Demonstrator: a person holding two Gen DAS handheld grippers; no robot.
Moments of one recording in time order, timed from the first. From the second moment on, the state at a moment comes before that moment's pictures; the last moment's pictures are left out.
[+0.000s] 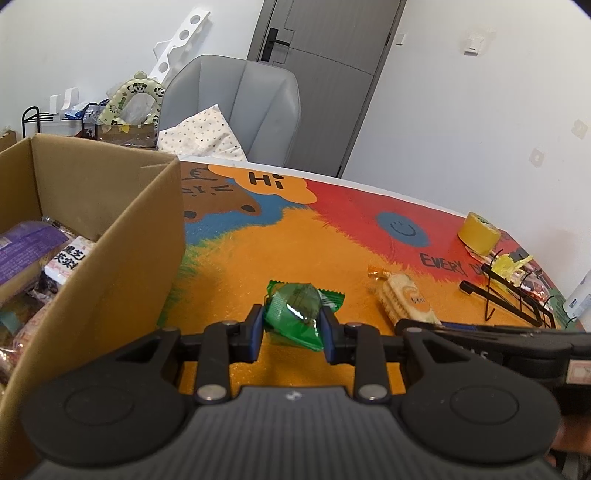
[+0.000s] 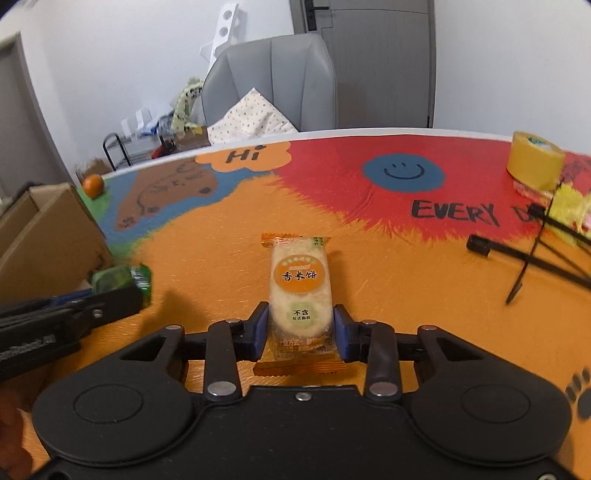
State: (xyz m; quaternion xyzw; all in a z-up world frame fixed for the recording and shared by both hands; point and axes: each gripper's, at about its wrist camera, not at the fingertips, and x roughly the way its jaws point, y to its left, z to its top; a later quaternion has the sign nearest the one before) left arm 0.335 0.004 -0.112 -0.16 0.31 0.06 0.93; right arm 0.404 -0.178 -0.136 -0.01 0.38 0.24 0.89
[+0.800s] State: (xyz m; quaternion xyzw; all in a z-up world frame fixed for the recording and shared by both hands) left arm 0.284 0.010 -0.043 -0.15 0.27 0.03 0.95; right arm 0.333 -0.190 -0.084 0.09 0.32 0.23 0.91
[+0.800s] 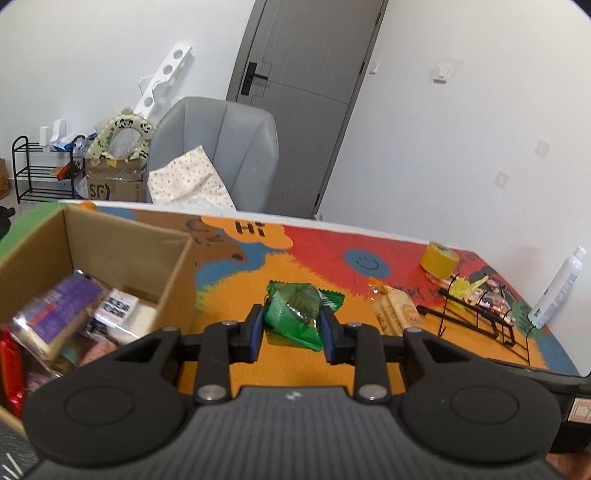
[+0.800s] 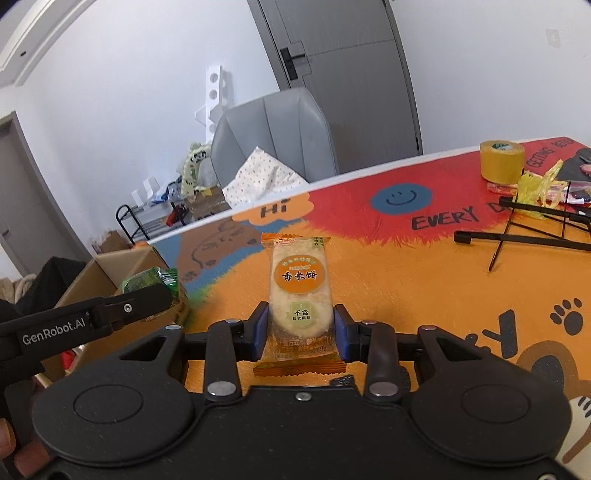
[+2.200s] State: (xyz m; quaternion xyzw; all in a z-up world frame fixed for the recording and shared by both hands) left arm 0.231 0.142 -0.032 -0.19 0.26 0.11 0.94; right arm 0.300 -0.080 -0.048 0.03 0.29 0.29 0.91
